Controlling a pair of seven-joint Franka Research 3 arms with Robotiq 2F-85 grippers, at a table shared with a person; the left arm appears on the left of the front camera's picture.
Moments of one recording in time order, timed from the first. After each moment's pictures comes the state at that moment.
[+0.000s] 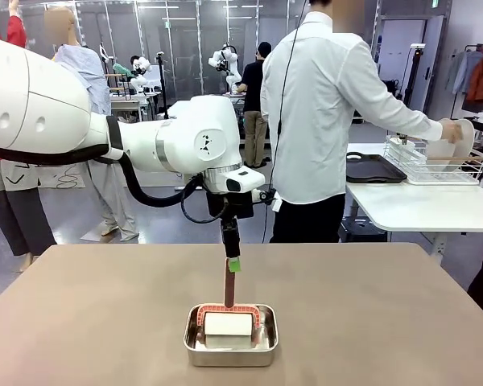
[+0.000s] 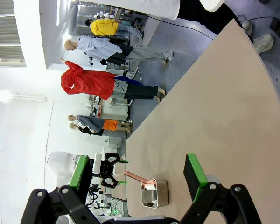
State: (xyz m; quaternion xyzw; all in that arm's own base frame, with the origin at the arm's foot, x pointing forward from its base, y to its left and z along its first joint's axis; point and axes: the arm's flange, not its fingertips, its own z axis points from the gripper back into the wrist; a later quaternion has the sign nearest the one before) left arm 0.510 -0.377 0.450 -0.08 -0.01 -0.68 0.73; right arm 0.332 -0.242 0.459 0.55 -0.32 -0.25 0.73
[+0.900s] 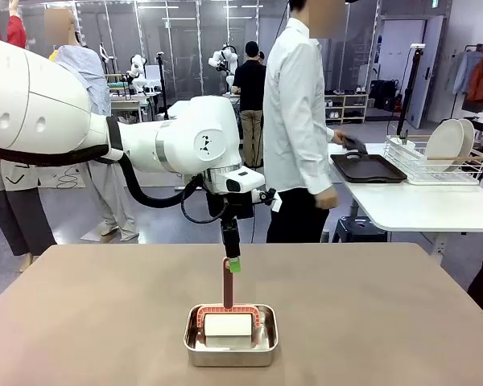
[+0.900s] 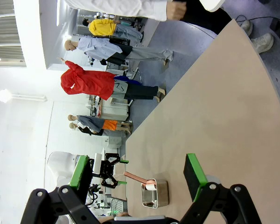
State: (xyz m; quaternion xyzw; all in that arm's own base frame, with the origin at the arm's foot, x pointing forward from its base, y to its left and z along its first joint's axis) left arm 0.510 -0.378 0.450 -0.08 -0.01 -0.68 0.73; right arm 0.332 -0.242 0.459 0.55 -0.32 -0.25 0.73
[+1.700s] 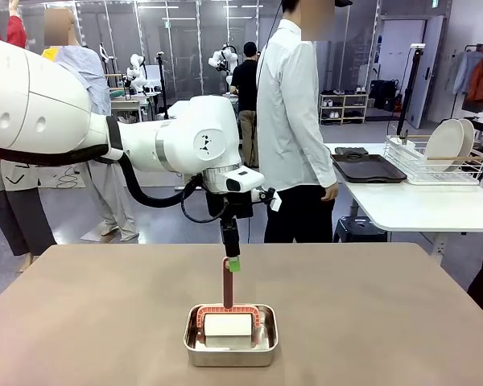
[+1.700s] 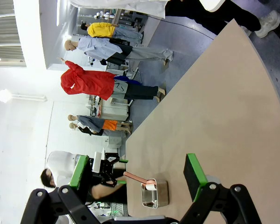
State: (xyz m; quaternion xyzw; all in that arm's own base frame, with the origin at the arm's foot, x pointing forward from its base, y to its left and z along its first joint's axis) left arm 0.515 -0.372 0.453 -0.08 -0.01 -0.67 0.74; right arm 0.332 -0.242 0.459 0.55 -0.32 -0.25 0.73
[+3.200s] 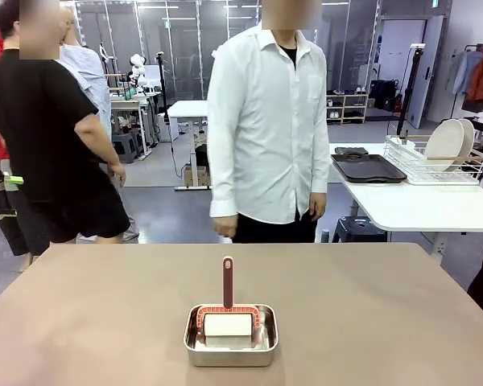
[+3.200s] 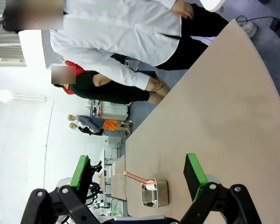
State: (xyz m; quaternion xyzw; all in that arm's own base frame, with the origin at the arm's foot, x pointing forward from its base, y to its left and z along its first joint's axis) left arm 0.507 0.243 0.435 -0.50 -0.31 0.20 0.78; right arm 0.332 -0.242 0.459 0.55 -0.32 -0.25 0.73
